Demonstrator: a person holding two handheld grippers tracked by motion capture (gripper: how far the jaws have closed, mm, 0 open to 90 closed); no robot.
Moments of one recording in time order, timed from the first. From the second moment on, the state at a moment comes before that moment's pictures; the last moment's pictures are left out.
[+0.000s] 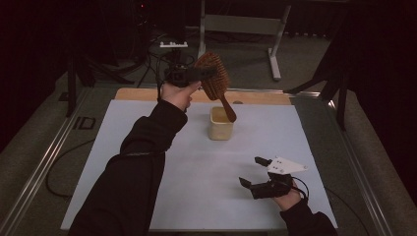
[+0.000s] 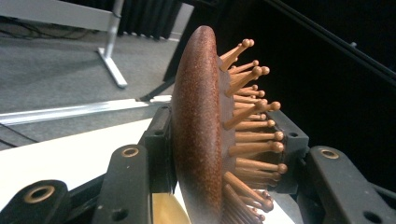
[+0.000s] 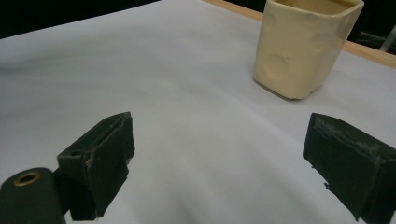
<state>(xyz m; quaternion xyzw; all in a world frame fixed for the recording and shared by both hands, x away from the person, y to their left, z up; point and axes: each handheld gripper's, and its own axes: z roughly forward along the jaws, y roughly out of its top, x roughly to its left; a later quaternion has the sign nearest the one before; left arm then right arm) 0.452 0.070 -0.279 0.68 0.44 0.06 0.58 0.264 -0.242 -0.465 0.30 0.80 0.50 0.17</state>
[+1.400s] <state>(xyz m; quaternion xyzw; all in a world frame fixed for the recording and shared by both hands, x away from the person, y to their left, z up) 0.482 0.056 -0.355 0.69 0.48 0.06 0.54 0.266 -0.243 -0.468 0.29 0.80 0.50 0.16</state>
